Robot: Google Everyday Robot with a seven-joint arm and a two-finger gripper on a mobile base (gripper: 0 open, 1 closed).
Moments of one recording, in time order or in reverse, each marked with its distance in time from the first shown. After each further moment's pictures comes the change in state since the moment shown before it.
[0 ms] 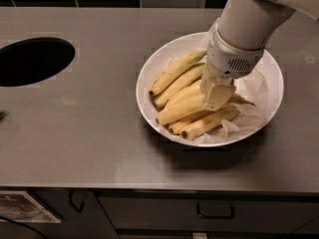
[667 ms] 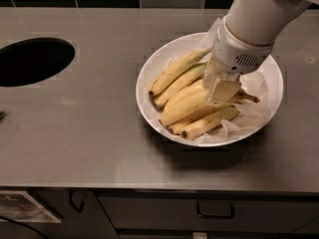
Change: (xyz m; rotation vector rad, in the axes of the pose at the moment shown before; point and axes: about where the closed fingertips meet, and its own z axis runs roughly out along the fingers) arm 0.003 -0.002 -0.015 0.040 -0.029 0.002
